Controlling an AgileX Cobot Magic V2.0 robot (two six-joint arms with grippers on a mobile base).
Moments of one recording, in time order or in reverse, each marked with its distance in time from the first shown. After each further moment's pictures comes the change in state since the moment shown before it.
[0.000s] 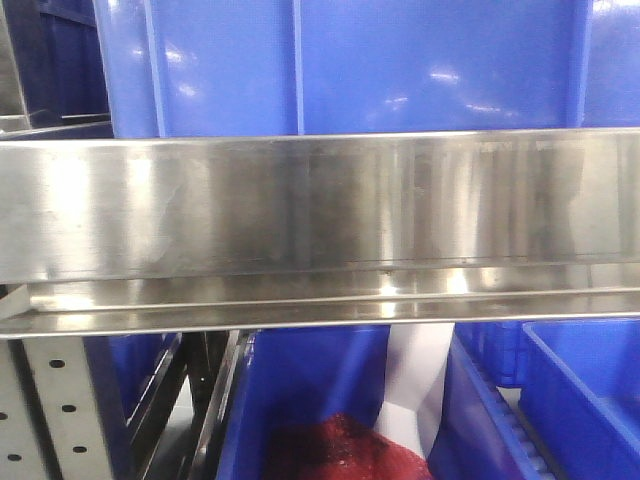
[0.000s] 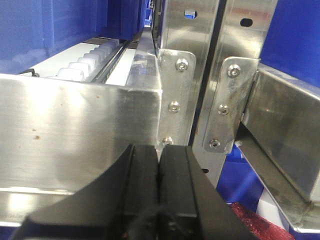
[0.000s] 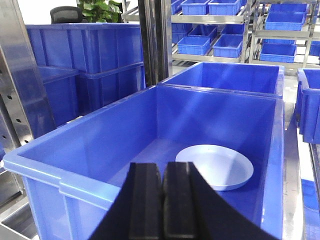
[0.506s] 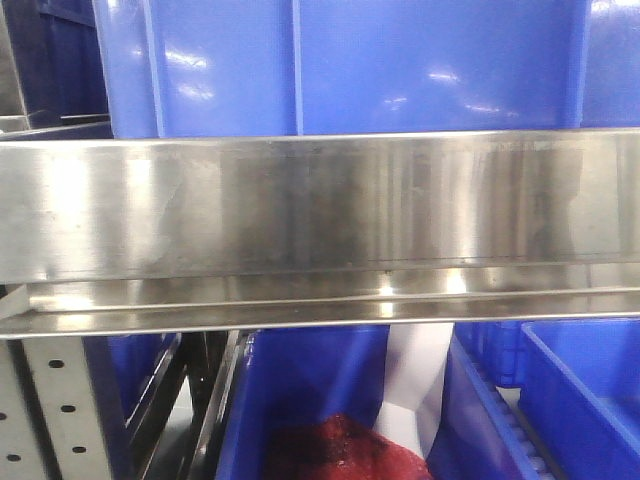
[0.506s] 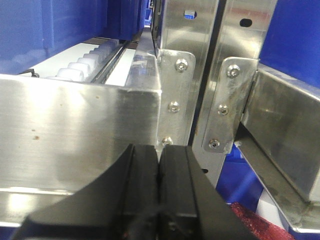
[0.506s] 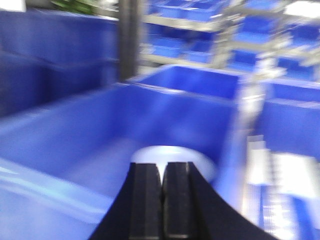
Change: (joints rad) left arm 0.000 0.000 0.000 0.000 0.000 0.000; right arm -0.016 -0.001 0.045 -0.215 -0.057 0.013
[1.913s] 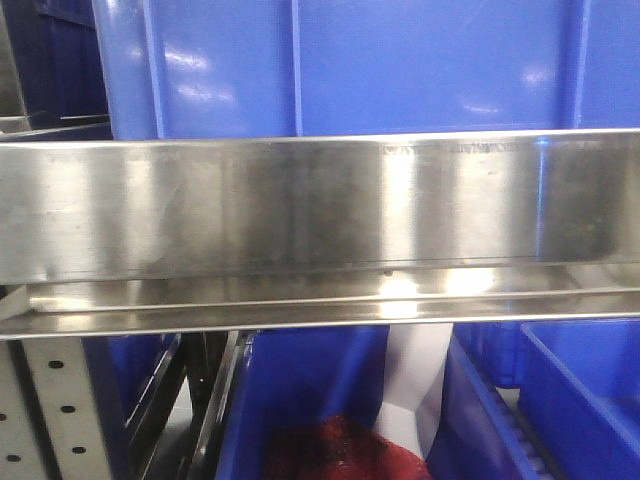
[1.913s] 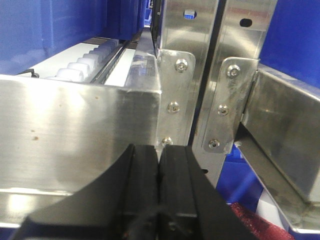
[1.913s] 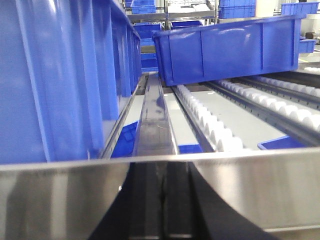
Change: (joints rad) left arm 0.000 0.000 0.000 0.000 0.000 0.000; right arm -0.337 -0.680 1.081 0.016 -0.503 0.145
